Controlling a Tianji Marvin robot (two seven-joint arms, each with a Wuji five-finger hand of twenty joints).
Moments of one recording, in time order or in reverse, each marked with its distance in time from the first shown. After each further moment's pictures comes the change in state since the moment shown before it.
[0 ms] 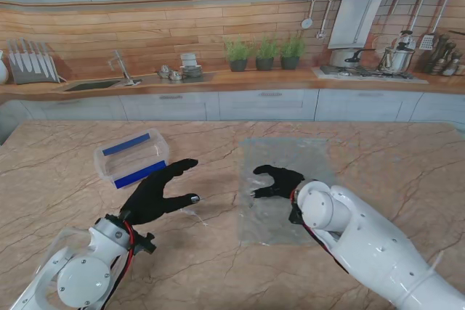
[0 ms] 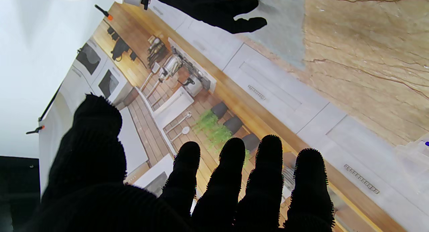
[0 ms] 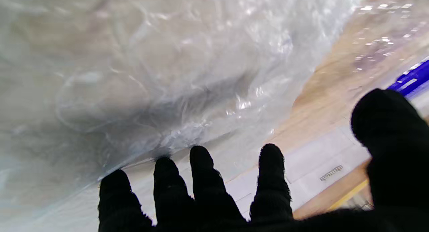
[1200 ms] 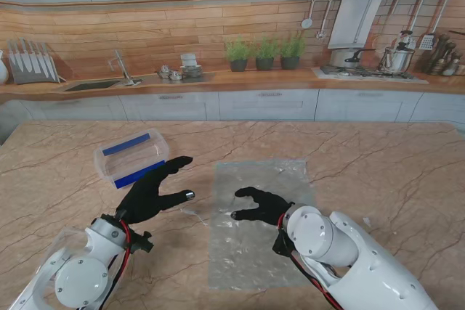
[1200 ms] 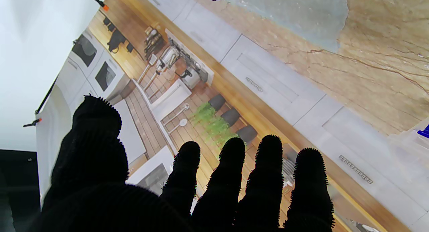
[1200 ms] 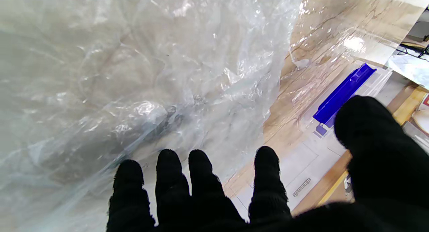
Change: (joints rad) left arm 0.007 -0.005 -0.017 0.003 -0.003 -0.006 0.022; right arm -0.269 0.020 0.120 -0.382 0.051 0.176 0.109; left_hand 0.019 0.021 -0.043 0.000 0.002 0.000 0.000 0.000 0.002 0.000 0.000 0.000 0.000 0.000 0.000 0.000 -0.001 0.000 0.020 0.000; right_hand 0.083 0.105 -0.084 0.002 -0.017 0.063 -0.003 -0.051 -0.083 0.020 0.071 0.023 0.007 -0.026 0.146 0.026 0.028 -0.134 0.110 0.004
